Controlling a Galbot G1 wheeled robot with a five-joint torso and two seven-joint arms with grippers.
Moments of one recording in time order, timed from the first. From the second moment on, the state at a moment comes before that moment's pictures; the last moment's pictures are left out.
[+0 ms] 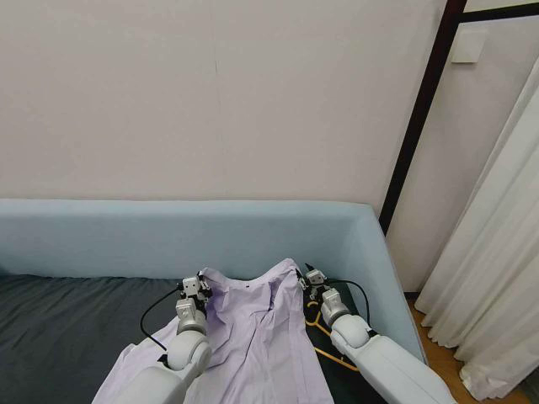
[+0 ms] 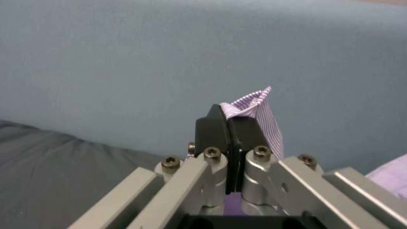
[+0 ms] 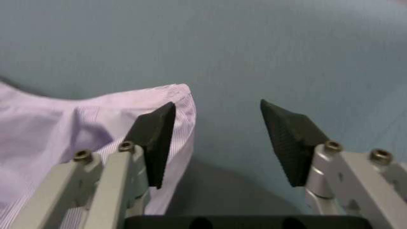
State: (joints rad) left arm 0.83 -1.14 0.01 -1.39 -0.62 -0.11 -0.54; right arm -0.54 1.13 -0.33 1.08 0.48 0.12 0.17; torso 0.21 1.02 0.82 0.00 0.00
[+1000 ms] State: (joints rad) left arm 0.94 -1.07 0.04 -1.52 -0.59 -0.15 -0.52; right arm -0.60 1.13 -0.23 0.74 0.52 0.14 -0.38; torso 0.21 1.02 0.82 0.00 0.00
